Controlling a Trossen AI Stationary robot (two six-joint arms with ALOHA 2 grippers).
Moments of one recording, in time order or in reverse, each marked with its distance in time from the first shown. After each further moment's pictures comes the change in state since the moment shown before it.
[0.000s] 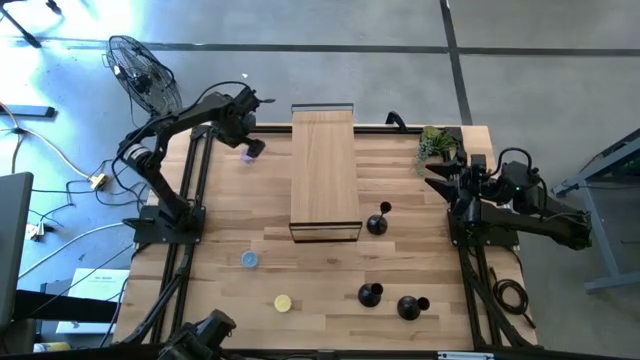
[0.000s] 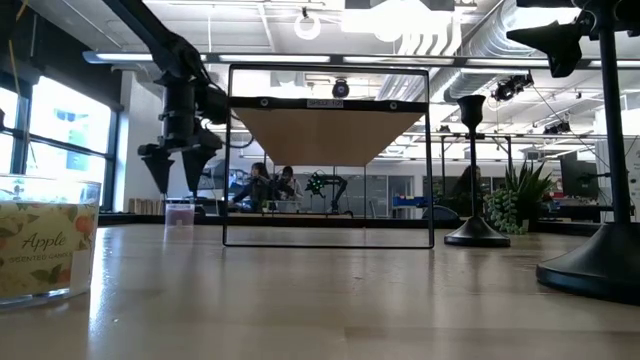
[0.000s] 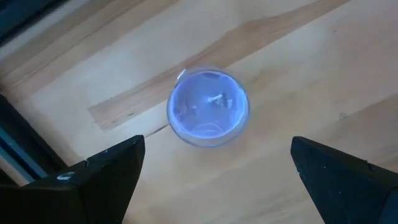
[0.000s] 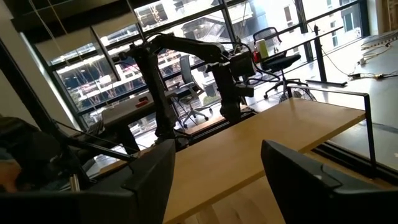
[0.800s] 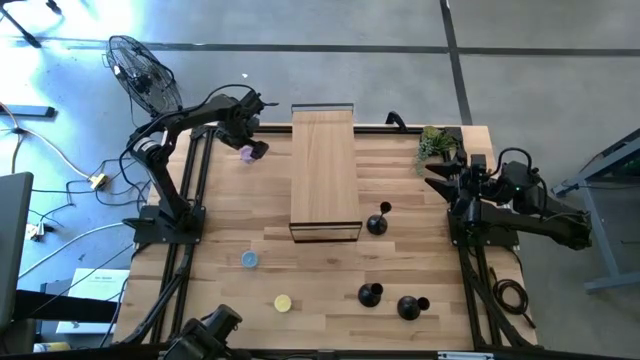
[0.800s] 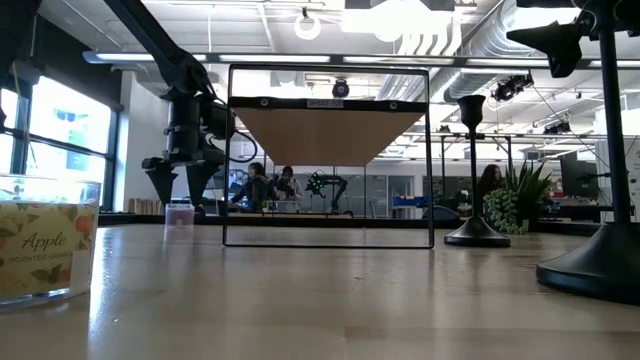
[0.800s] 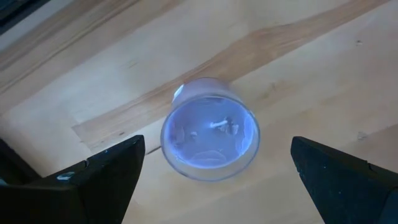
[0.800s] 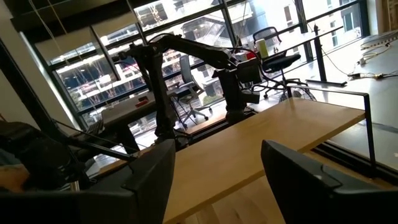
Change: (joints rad) left arm 0.000 0.079 0.000 0.056 -0.003 -0.003; right arm 0.000 0.000 0.000 -0.002 0.000 0.000
